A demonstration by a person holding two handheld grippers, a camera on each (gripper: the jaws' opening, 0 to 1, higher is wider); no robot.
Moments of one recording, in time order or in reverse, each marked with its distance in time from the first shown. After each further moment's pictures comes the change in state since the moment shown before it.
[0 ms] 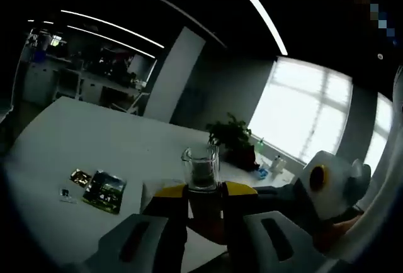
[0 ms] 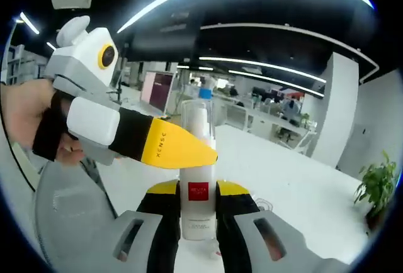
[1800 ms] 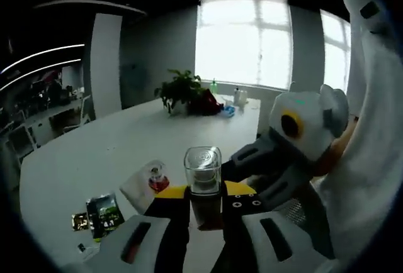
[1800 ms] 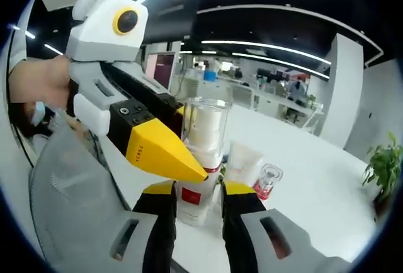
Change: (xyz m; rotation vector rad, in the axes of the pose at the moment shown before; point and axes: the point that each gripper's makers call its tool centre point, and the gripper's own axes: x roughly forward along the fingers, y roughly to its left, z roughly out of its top) left arm 0.021 -0.016 -0.055 0.464 0.318 -0.326; right arm 0.000 0.003 -0.057 0.053 0.120 0.057
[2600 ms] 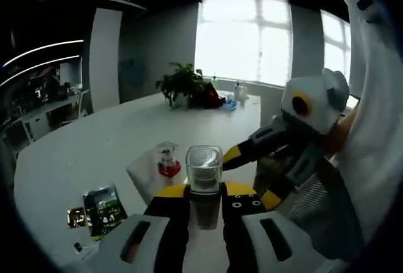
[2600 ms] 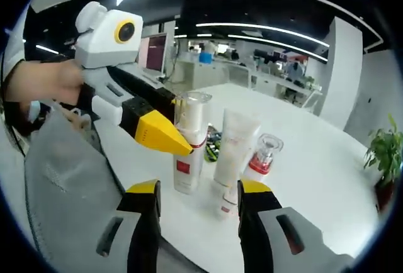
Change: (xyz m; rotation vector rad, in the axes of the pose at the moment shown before) left arm 0.017 0.032 -0.041 0.001 0.018 -0.032; right arm 0.005 -0.009 -0.041 0.048 0.129 -0.003
